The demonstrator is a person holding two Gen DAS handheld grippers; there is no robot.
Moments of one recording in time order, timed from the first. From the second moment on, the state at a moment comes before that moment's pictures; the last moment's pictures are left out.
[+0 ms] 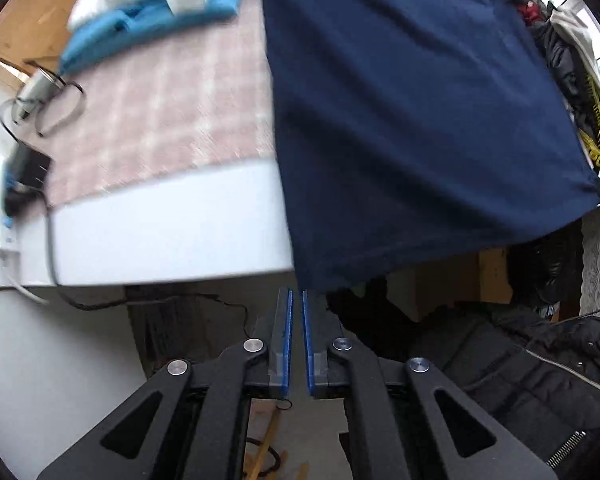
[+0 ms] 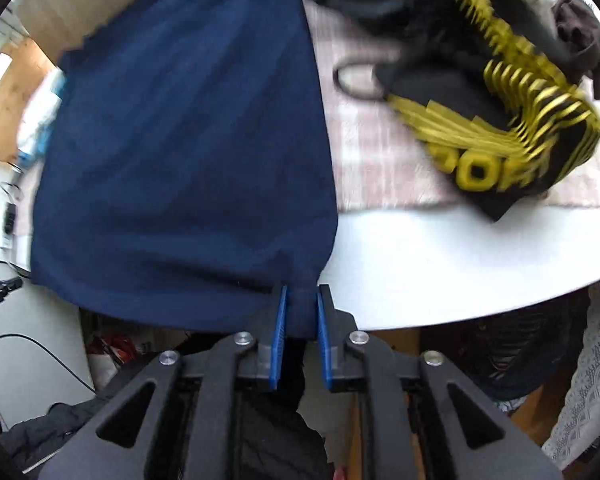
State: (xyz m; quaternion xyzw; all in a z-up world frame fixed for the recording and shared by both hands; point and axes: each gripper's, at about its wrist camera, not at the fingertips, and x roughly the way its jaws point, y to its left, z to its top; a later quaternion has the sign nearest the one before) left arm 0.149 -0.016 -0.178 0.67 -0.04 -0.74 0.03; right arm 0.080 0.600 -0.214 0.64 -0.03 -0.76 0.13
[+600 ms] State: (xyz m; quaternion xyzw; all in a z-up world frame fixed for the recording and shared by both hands) left arm -0.088 -0.020 0.019 0.50 -0.11 -0.86 0.04; right arm -0.083 0.497 -0.017 0.48 0.04 -0.85 0.22
